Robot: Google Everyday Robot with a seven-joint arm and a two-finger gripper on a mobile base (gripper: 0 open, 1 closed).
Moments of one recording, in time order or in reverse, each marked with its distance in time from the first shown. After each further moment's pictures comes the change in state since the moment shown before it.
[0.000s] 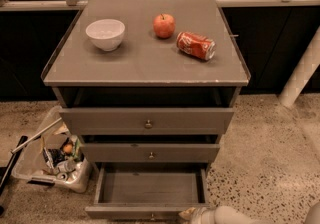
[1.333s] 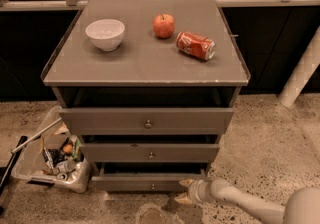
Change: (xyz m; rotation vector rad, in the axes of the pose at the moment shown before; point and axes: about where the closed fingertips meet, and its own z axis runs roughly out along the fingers) arm -0.047 -0.108 0.020 0.093 -0.025 -0.168
